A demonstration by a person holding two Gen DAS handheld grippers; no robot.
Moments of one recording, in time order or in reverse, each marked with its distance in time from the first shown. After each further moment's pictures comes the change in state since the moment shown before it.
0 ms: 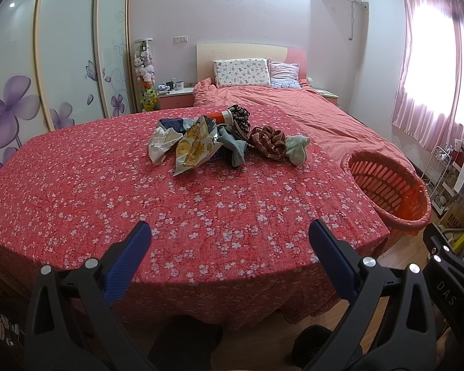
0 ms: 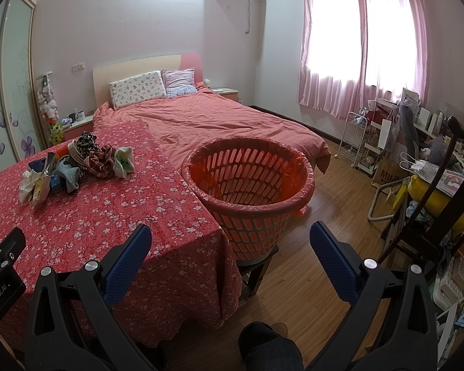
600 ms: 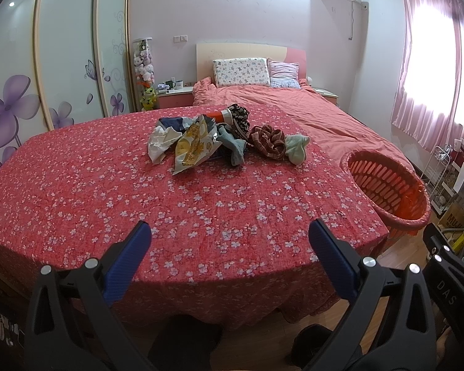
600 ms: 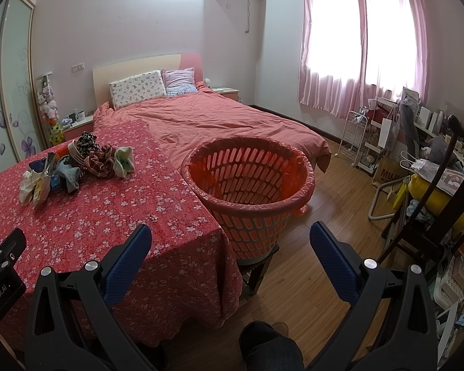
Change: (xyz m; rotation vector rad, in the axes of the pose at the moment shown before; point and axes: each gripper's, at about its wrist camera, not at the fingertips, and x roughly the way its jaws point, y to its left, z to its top) left arm 0.000 0.000 0.000 0.000 0.001 0.000; right arm -0.001 -0.001 -0.001 0.003 0.002 0.002
